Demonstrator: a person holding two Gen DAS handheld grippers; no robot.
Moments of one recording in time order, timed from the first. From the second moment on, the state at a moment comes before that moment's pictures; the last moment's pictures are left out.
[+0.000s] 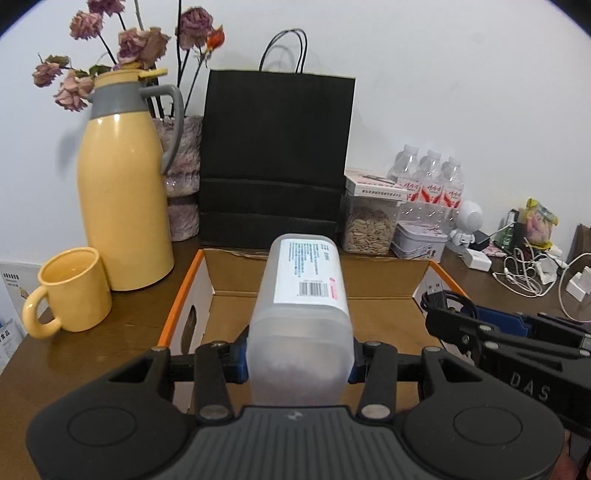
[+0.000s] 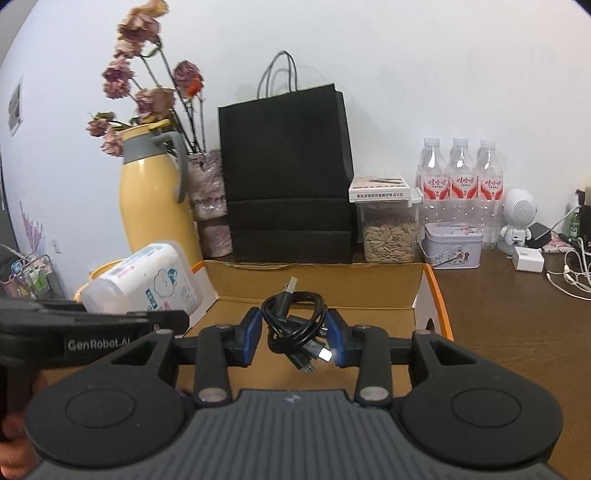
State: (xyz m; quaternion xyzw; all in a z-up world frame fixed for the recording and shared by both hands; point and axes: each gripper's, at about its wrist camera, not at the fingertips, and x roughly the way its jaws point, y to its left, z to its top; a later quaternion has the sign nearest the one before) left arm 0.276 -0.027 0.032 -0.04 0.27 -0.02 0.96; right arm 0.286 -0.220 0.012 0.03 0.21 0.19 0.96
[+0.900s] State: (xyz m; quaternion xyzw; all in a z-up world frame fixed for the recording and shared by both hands) left arm 0.332 -0.024 0.016 -0.02 0.29 0.03 0.96; right arm 0.334 -0.220 -0.010 0.02 0.26 0.16 0.95
